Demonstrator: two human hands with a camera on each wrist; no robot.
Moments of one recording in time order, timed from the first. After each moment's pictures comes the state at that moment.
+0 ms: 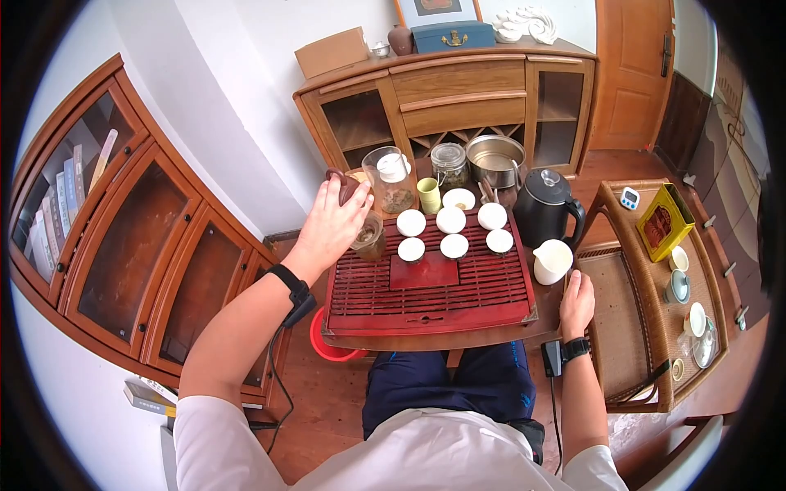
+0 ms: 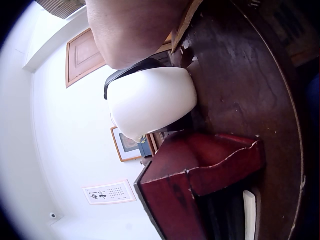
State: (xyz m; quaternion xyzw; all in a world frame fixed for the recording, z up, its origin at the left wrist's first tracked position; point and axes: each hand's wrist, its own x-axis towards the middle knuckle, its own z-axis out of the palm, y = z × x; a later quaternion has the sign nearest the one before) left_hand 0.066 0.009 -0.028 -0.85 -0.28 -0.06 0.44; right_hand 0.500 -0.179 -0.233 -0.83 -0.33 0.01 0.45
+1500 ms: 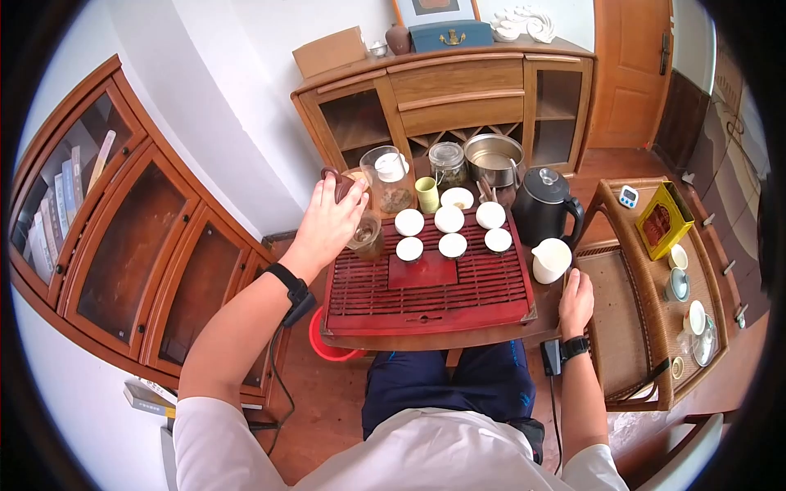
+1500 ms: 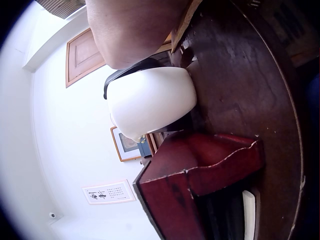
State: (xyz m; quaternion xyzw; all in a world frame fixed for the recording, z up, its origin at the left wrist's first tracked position) left_hand 0.064 0.013 -0.029 -0.84 -0.30 -0.04 0.45; right_hand 0.497 -0.181 -0.226 -0.83 -0.33 0.03 0.45
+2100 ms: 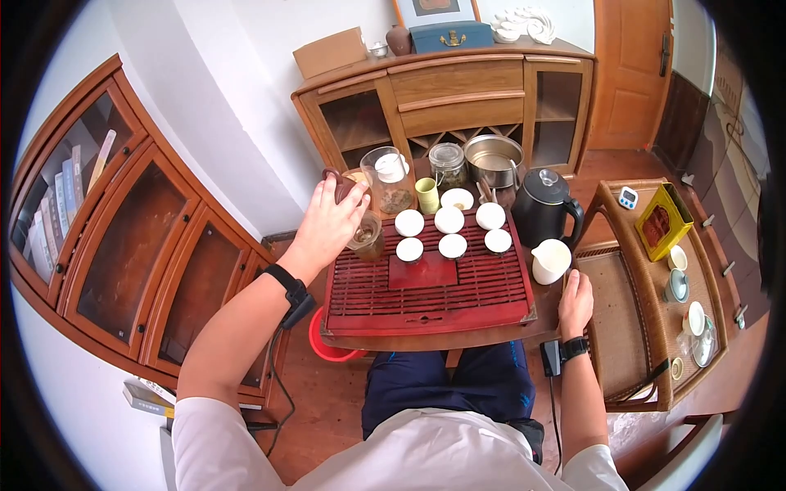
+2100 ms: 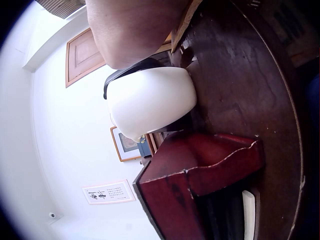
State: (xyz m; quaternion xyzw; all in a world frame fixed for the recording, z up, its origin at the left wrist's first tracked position) left_hand 0.063 0.011 -0.025 -0.86 -0.28 -0.05 0.43; right_hand 0.497 -0.181 -0.226 -0.83 -0.33 0.04 0.44
